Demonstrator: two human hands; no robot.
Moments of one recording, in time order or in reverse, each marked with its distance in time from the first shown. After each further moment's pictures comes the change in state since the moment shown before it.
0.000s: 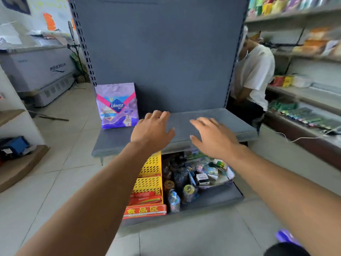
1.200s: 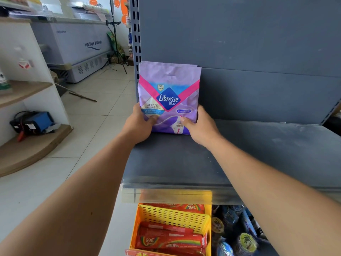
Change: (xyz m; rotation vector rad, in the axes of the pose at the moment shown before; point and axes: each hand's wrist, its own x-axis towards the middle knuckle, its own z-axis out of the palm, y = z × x) left_hand 0.107 -0.267 0.119 -0.702 0.058 -0.615; right_hand 0.267 -0.123 0.188 0.973 0.000 0.229
